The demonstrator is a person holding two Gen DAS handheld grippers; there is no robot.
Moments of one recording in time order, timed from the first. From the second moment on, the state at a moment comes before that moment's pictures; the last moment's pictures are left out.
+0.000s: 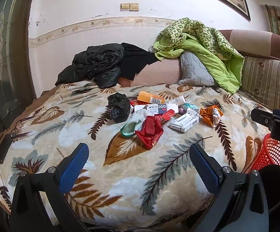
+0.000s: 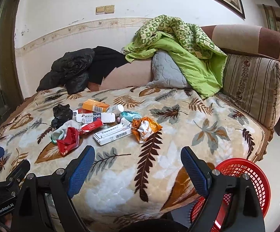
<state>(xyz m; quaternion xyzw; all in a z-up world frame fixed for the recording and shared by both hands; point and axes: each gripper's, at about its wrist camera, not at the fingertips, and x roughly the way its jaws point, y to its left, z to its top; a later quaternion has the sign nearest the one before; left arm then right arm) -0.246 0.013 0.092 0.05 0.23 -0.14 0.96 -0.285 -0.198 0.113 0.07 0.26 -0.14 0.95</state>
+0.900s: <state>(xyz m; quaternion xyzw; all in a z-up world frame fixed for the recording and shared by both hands) -0.247 0.009 0.090 0.05 0.23 -0.14 0.96 -0.284 -0.199 0.114 0.08 0.27 -0.14 0.95</state>
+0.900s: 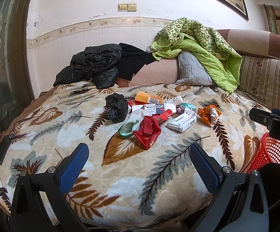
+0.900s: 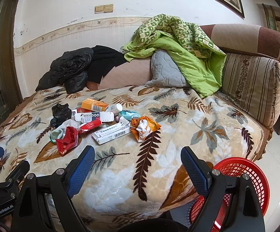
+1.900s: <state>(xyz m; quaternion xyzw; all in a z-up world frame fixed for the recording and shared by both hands) -0.084 -0.035 0.032 0.01 0.43 -0.18 0.88 -0.142 -0.292 0.063 0.28 0.39 -0.14 0.86</state>
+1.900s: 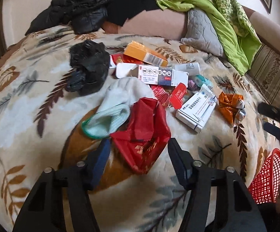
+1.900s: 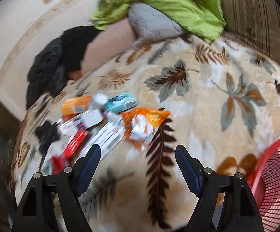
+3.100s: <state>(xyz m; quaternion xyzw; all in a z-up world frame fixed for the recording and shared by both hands) -0.136 -0.041 0.079 0.03 0.29 -0.25 0.92 -0.198 -0.241 0.103 0.20 0.28 -0.06 0.94</state>
